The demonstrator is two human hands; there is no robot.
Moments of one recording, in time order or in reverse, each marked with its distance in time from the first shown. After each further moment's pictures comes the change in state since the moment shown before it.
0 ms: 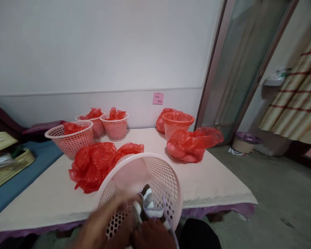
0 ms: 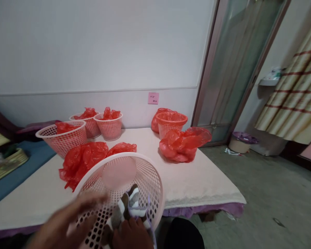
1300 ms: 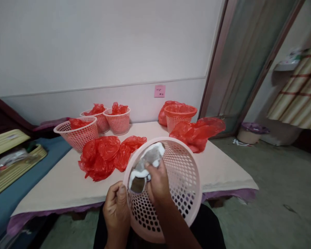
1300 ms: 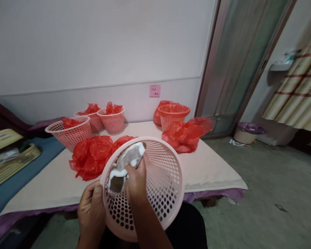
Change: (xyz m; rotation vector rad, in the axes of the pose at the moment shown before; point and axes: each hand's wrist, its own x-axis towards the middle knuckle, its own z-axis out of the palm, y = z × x) left_hand -0.001 -0.085 0.072 -0.506 0.695 -0.033; right_hand 0.116 0.013 -0.110 1.978 0.775 0.821
